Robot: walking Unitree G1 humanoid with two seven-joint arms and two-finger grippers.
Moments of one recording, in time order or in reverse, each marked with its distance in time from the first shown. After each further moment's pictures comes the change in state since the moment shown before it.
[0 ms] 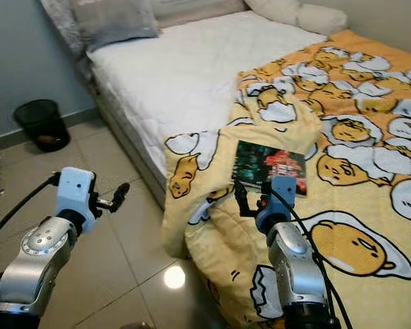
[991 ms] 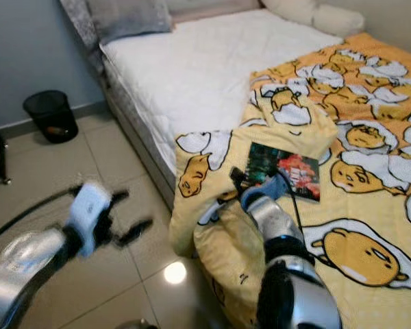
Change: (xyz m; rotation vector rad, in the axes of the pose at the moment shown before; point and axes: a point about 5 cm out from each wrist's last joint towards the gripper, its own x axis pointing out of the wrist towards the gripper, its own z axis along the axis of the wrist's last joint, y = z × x) left arm -0.045 -0.028 0.009 0.135 0.056 -0.529; right arm 0.061 -0.005 -0.011 0.874 0.232 -0.235
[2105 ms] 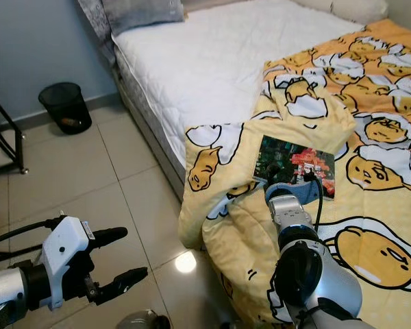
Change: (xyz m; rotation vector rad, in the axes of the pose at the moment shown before) left arm -0.052 -0.040 0.018 -0.046 0.057 -0.175; right arm 0.001 -0.005 0.040 0.277 -0.227 0.006
